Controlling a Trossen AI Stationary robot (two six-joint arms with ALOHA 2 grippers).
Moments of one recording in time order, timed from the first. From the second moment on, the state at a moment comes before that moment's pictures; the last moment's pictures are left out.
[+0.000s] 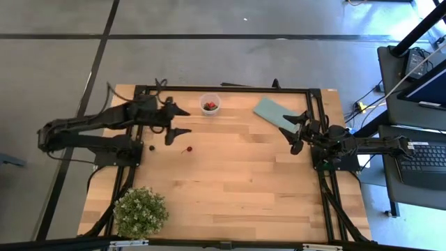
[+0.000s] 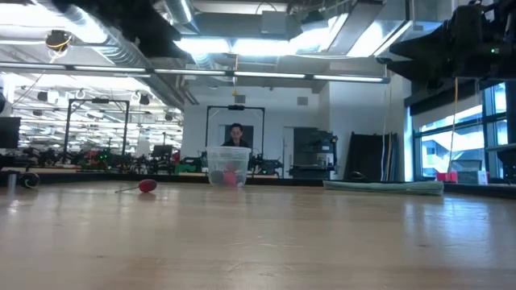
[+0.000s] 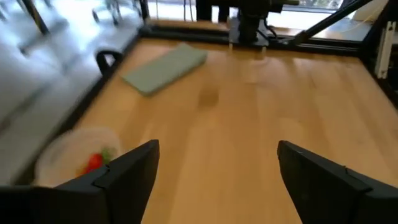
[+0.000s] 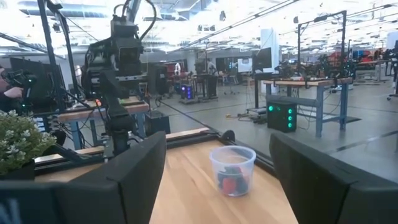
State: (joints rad) left arm 0.30 0.82 0.72 -0.34 0.13 0.05; right arm -0.05 0.27 0.02 0.48 0.32 0.02
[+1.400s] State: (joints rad) left arm 0.11 1.16 0.74 -0.55 -0.01 -0.11; right arm -0.05 0.27 0.02 0.37 0.32 0.00
